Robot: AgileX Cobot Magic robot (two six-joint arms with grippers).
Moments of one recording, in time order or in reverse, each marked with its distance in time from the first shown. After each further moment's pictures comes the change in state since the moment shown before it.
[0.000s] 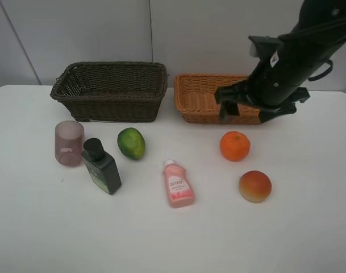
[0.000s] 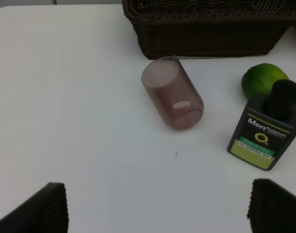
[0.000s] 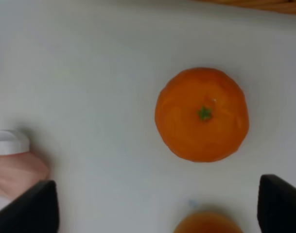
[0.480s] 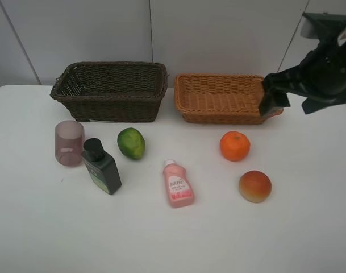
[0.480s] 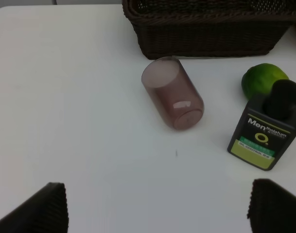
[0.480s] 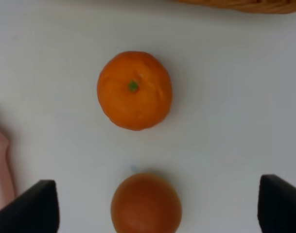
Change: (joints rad) left arm 0.000 0.000 0.000 0.000 0.000 0.000; right arm -0.119 -0.205 0.054 0.011 0.119 -0.136
